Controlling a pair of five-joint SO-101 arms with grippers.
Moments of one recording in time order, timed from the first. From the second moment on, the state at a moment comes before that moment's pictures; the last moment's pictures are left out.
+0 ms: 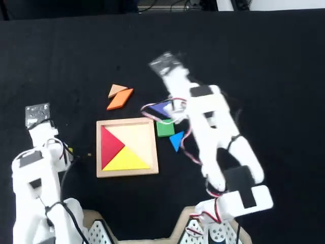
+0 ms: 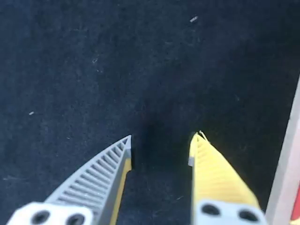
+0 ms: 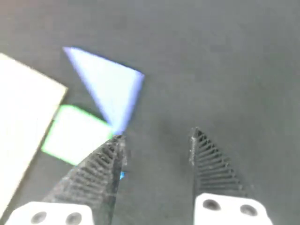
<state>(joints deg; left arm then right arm) -30.2 -40.9 73.0 43.8 -14.1 -14.7 0.9 23.8 53.1 28.3</state>
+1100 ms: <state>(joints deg) -30.2 -49.0 76.6 43.7 -14.2 -15.6 36.2 -16.3 72.1 37.8</state>
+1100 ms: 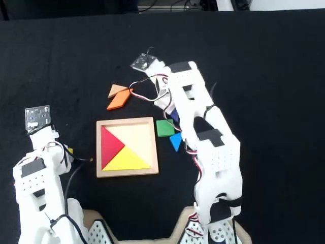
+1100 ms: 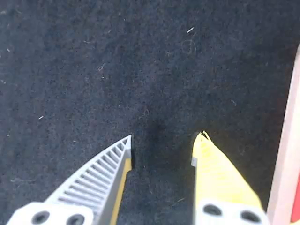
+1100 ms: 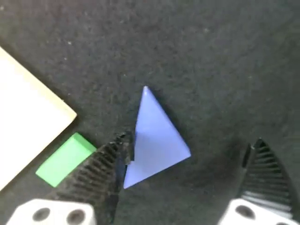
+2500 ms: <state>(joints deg) -30.2 -49.6 77.4 43.7 -16.3 -15.6 42.3 -22.7 75.7 37.9</state>
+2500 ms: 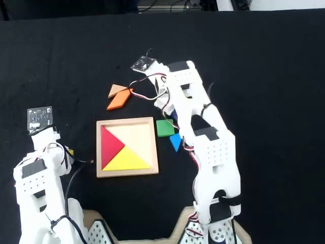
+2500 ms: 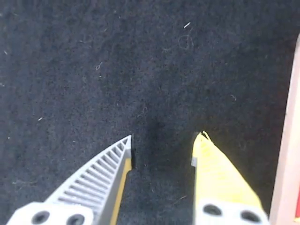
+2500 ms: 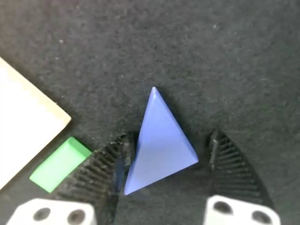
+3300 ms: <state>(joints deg) -30.2 -49.6 77.4 43.7 -16.3 -15.7 42.3 -22.7 77.7 33.4</state>
